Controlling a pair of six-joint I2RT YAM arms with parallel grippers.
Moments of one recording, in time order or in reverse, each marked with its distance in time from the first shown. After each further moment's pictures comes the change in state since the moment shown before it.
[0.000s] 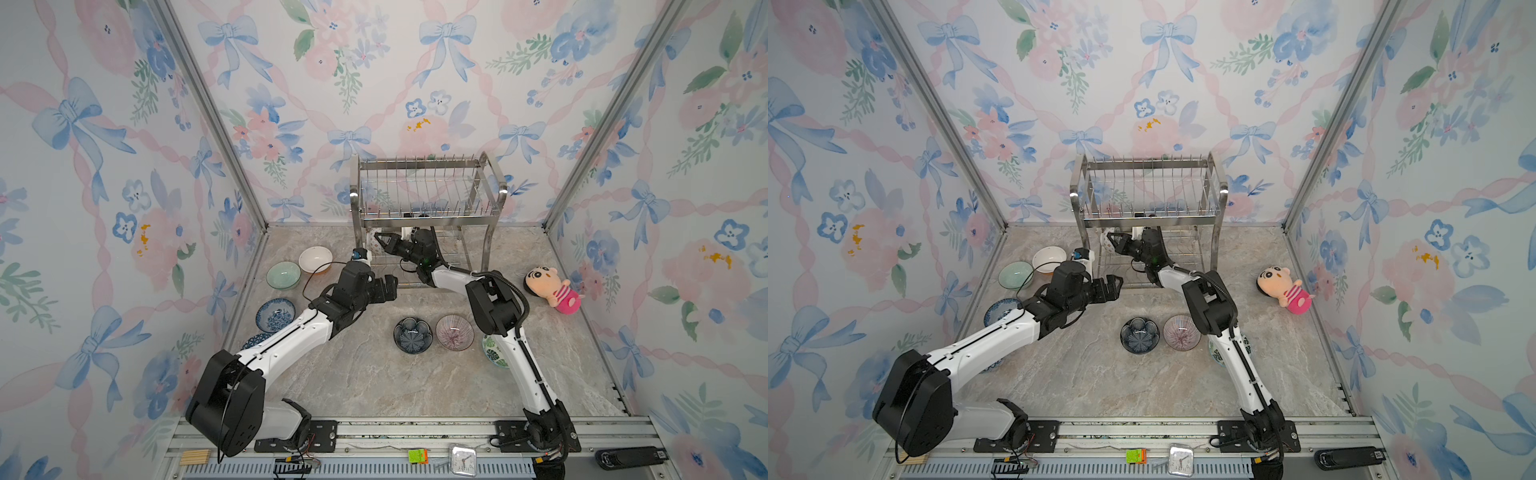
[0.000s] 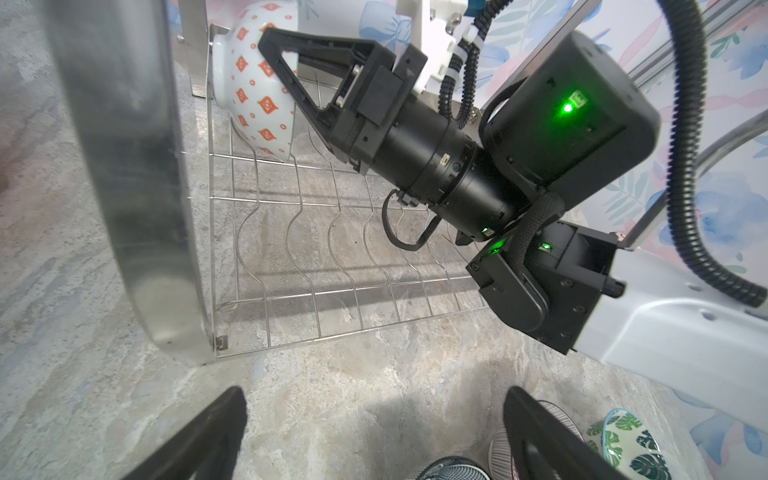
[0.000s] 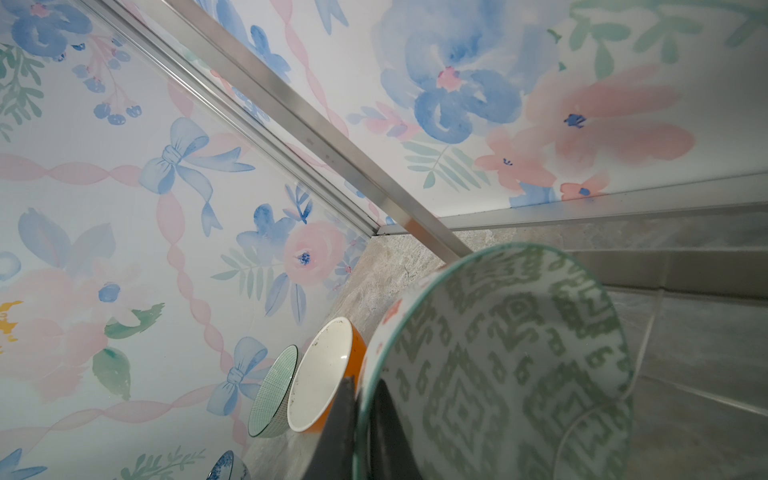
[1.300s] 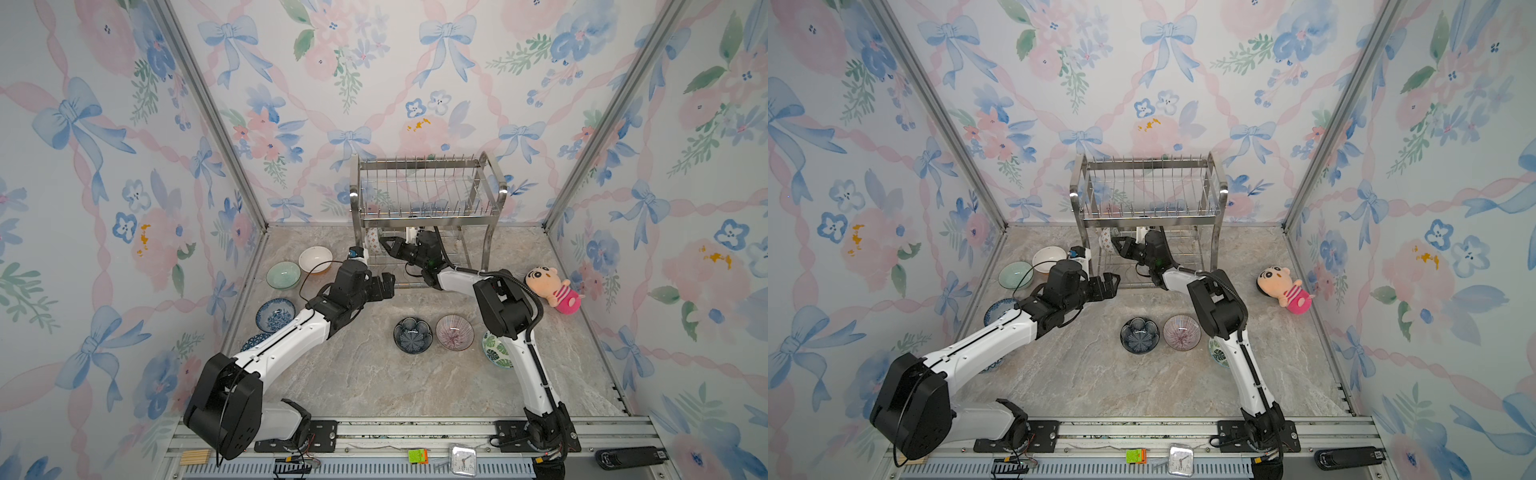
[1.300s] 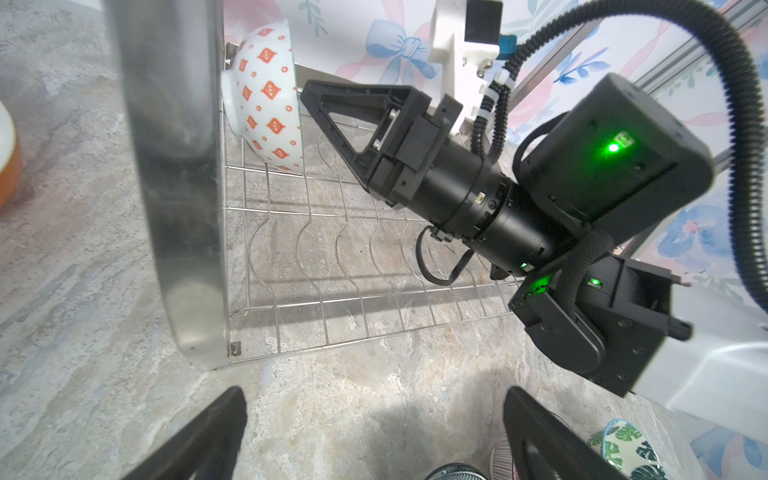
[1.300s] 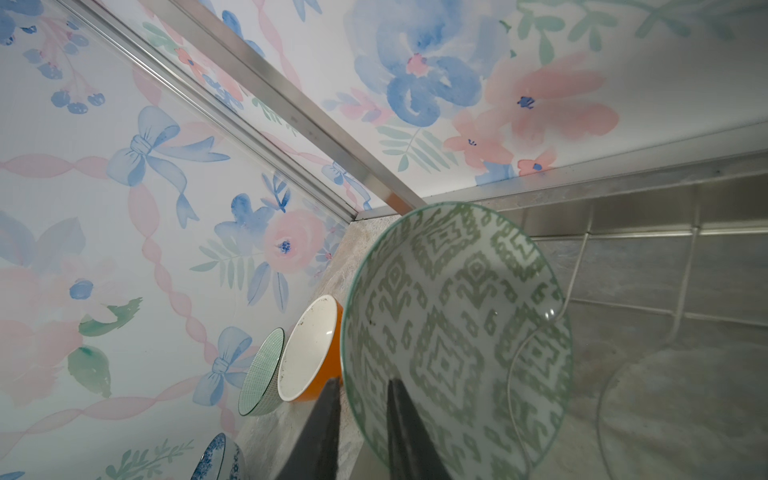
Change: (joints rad) left arm 0.026 -0.020 0.000 -0.002 0.000 0.000; right arm 0.000 -0.154 -0.213 -0.032 0.047 -0.034
